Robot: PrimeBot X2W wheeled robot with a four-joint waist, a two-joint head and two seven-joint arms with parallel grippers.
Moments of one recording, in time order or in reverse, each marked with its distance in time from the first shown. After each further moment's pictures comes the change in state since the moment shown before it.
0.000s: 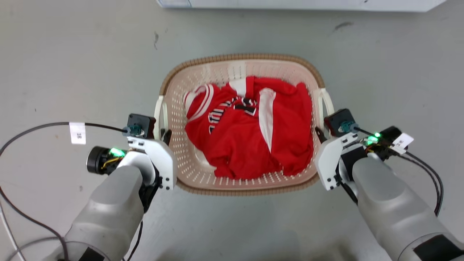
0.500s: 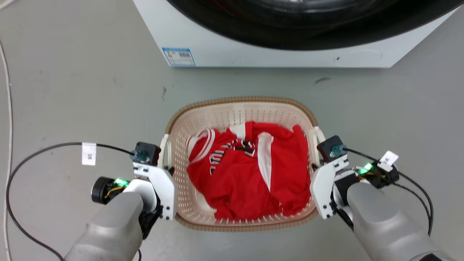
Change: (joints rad) left arm 0.098 0.040 -0.156 -0.053 -0.157 0.001 0.110; right arm 0.088 -0.001 0.170 -0.003 0.192 -0.001 0.131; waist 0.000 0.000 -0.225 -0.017
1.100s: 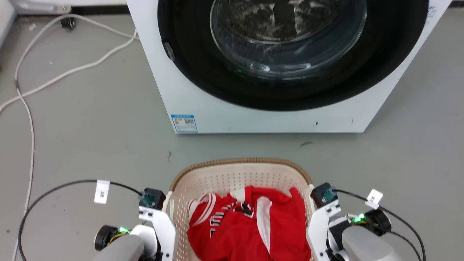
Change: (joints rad) left arm 0.143 0.035 -0.188 -0.040 -0.175 0.000 0.125; right arm 0.155 0.001 0.182 -0.005 0.206 0.000 0.129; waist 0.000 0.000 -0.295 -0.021
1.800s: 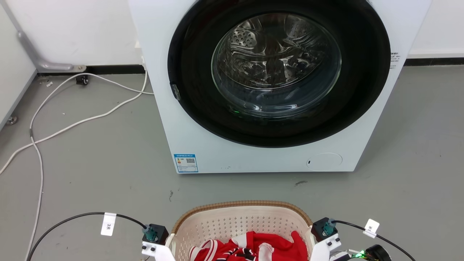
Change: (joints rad) left arm 0.120 -0.002 -0.097 0.006 -0.105 0.000 0.043; right arm 0.125 -0.019 0.150 -0.017 0.169 0.001 0.062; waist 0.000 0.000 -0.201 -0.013
